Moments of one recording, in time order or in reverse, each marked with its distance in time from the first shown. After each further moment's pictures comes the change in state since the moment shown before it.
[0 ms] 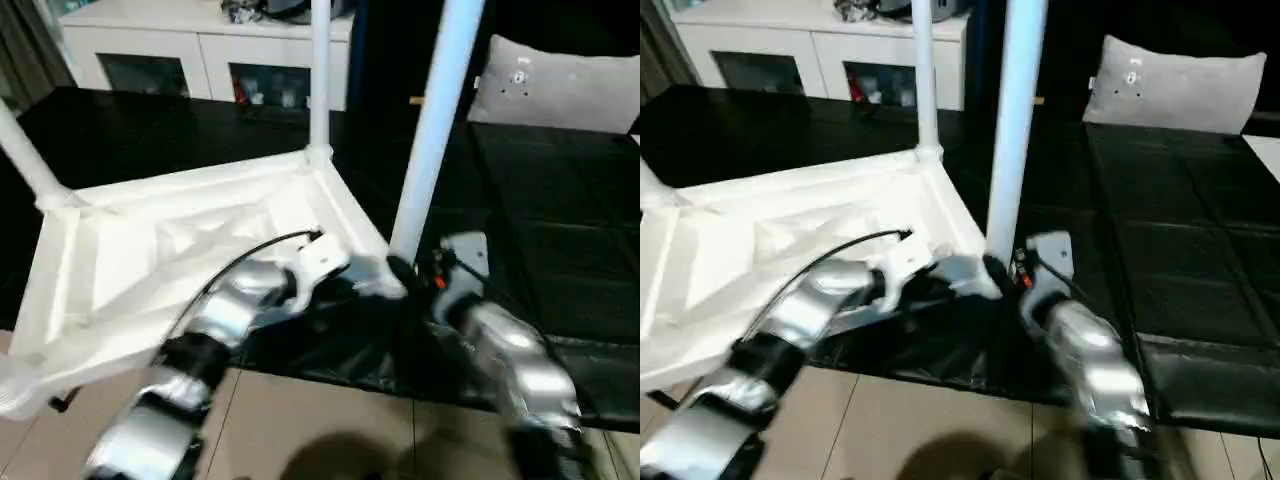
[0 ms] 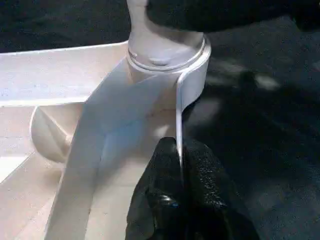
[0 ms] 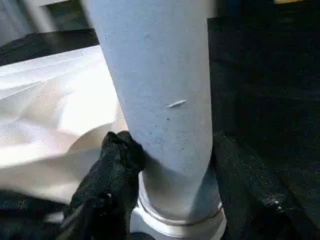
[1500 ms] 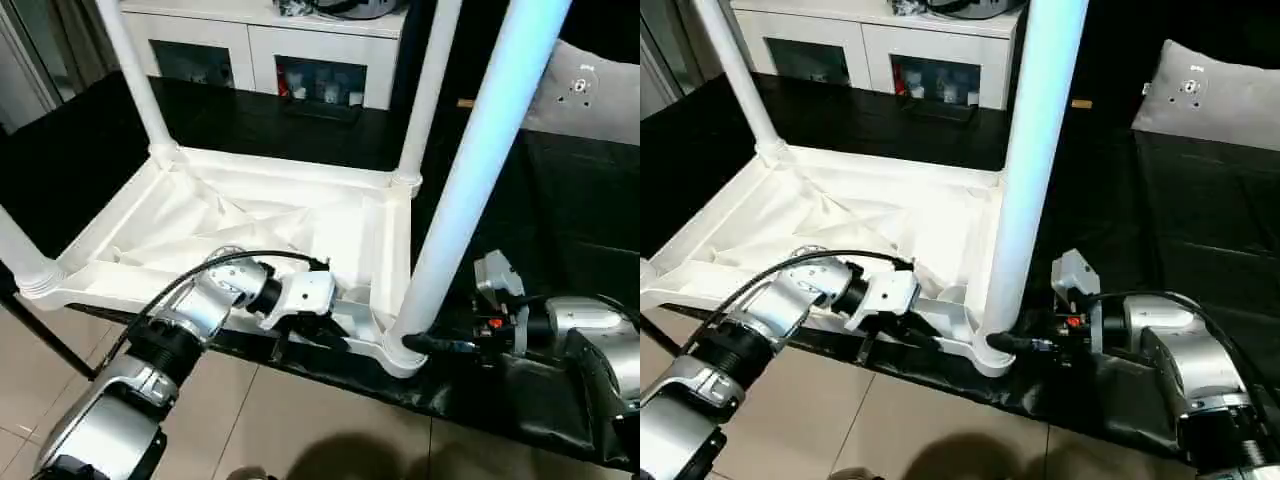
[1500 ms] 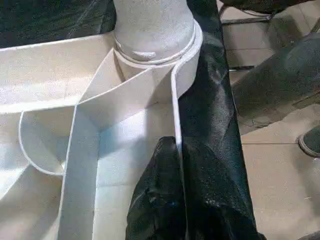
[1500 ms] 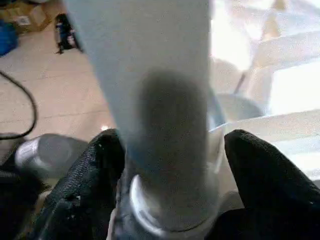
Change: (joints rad) left arm 0.007 0.254 -0.164 -0.058 -0.063 -0.335 -0.615; right arm 0.025 -0.589 0.196 -0.010 0.200 -0.044 1.105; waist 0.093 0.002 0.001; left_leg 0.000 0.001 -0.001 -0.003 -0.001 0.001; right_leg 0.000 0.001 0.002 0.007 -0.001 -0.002
